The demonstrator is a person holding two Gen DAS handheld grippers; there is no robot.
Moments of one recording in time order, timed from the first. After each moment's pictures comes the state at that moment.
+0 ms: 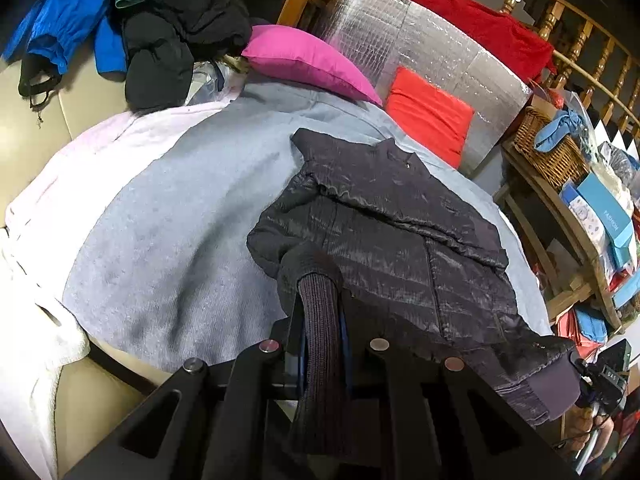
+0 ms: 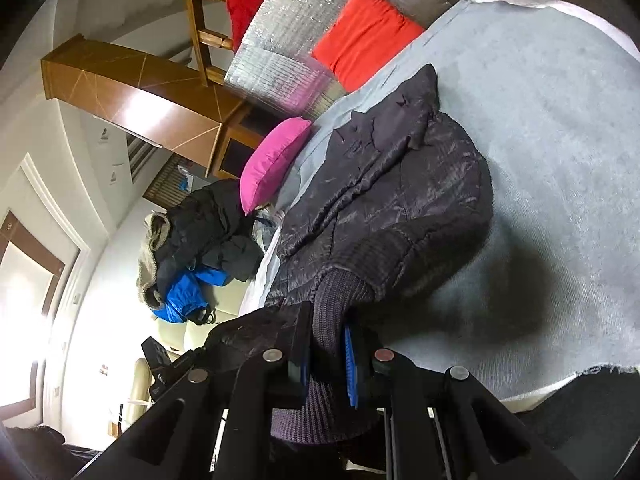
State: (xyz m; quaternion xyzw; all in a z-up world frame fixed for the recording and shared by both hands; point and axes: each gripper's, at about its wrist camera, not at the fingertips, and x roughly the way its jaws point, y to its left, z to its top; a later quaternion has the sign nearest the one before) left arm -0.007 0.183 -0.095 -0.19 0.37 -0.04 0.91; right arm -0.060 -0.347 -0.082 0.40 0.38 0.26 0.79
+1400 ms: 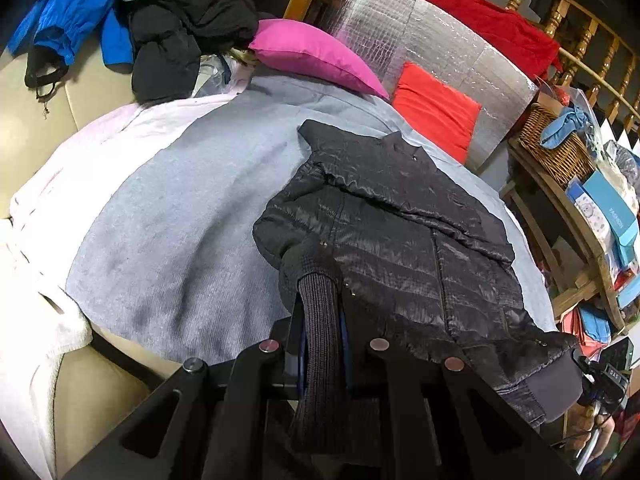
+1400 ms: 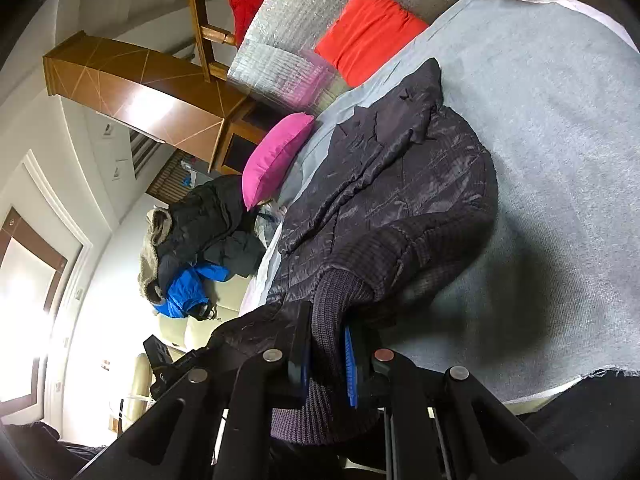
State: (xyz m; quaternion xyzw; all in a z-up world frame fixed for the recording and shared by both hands) left arm -0.012 0.181 -0.100 -0.19 0.38 -0.03 0.91; right arm -0.062 -0.342 -0.087 0.40 0.38 0.27 0.79
